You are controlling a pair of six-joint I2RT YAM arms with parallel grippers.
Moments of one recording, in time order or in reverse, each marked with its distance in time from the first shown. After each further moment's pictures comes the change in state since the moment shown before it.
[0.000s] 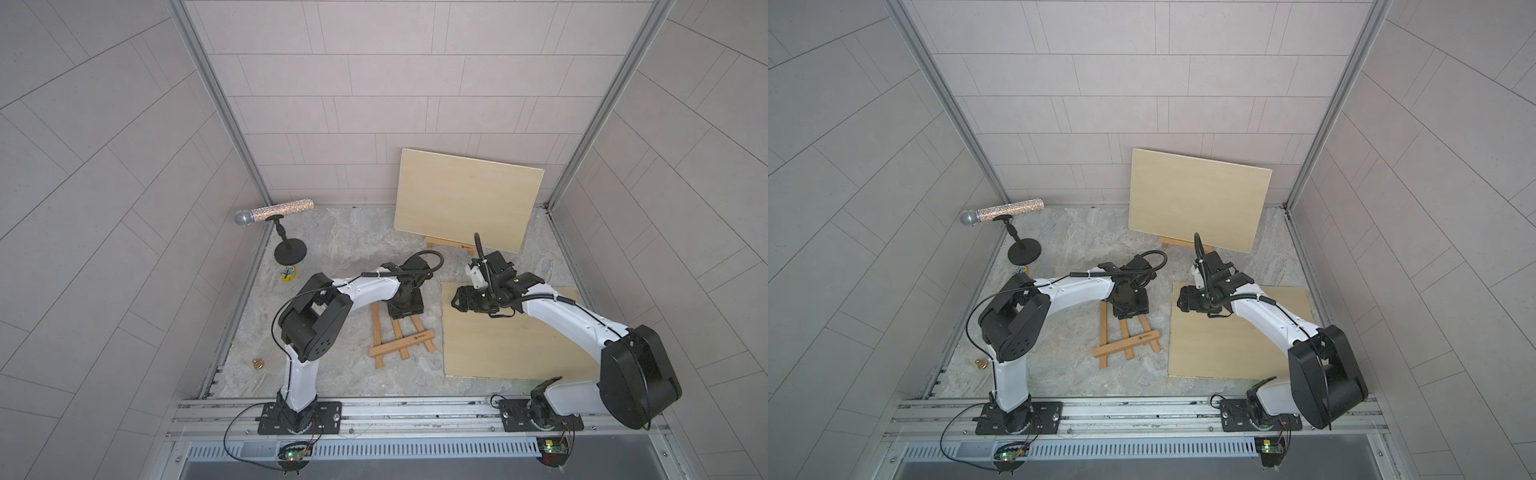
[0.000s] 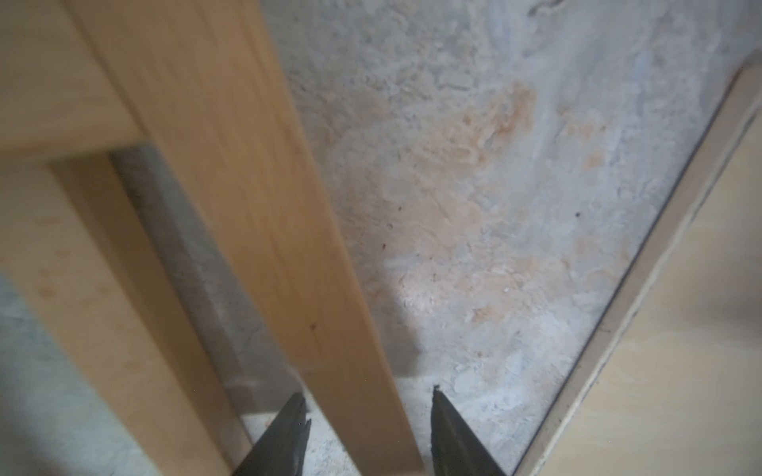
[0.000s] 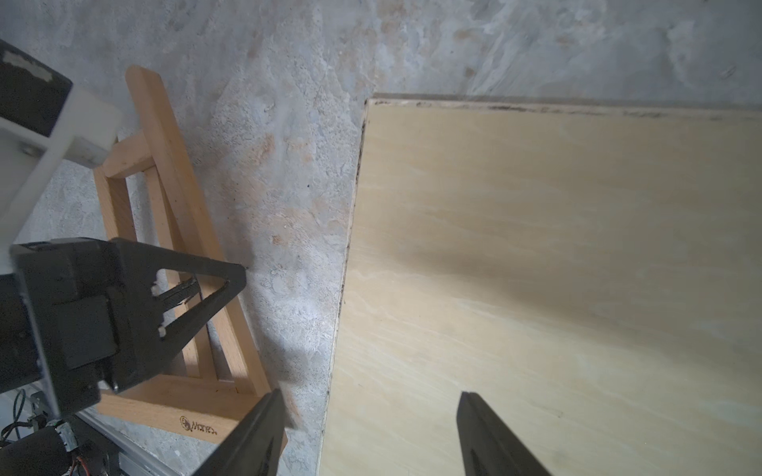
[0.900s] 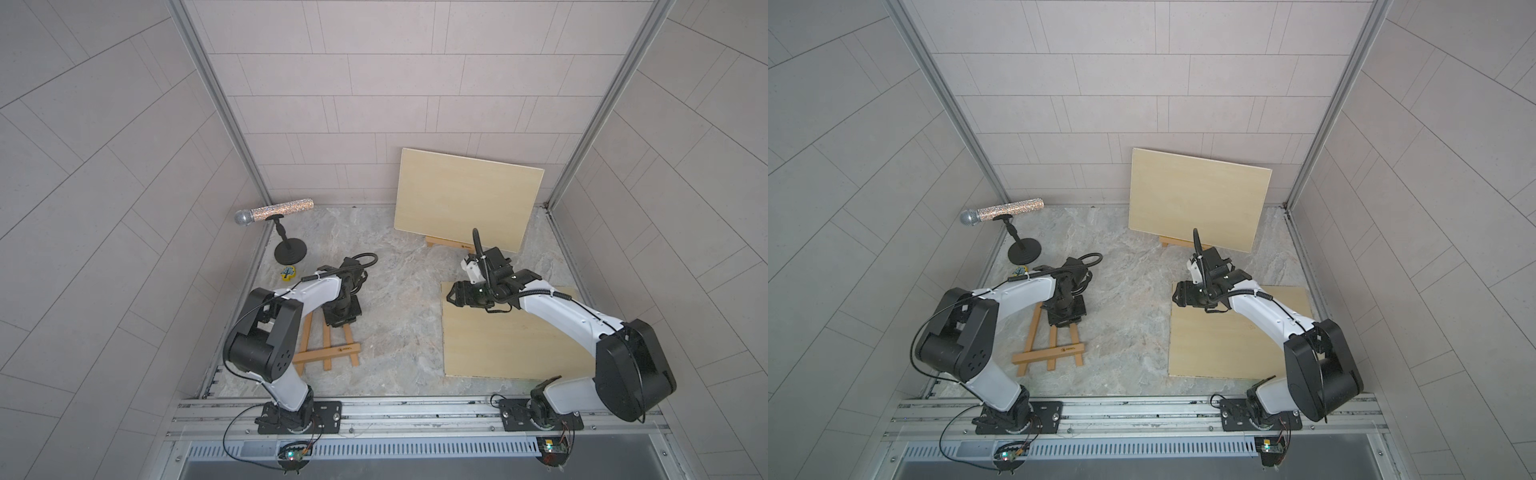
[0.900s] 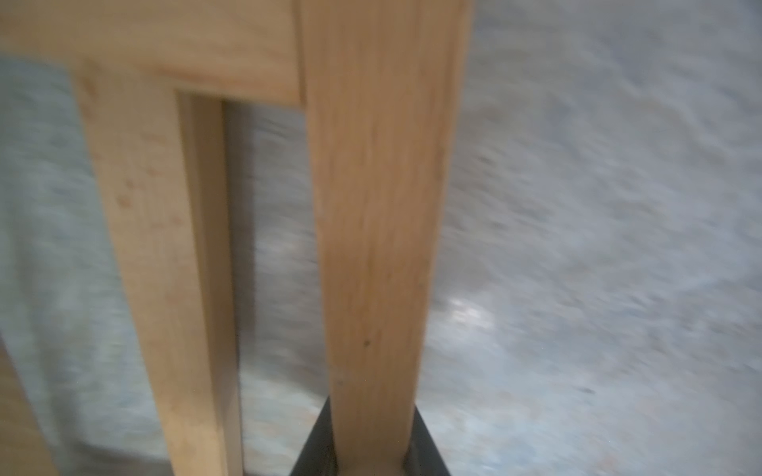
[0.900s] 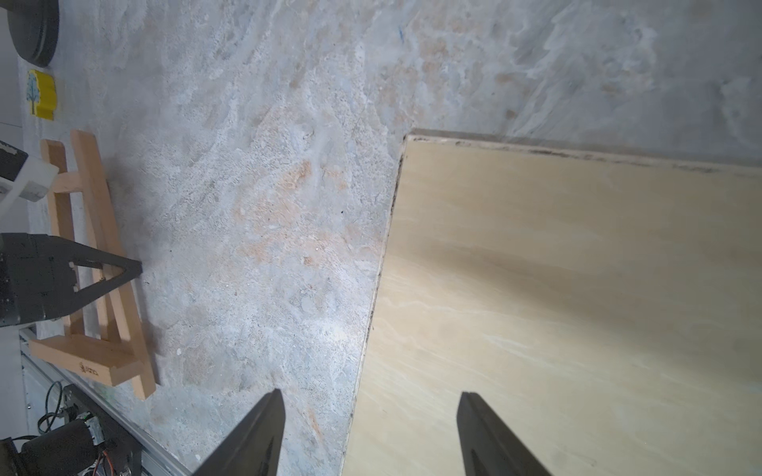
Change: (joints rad) left arm 0.449 -0.299 -0.377 -0.156 -0.124 0.254; right arm -0.002 0.035 0.025 0.062 -0.052 -0.007
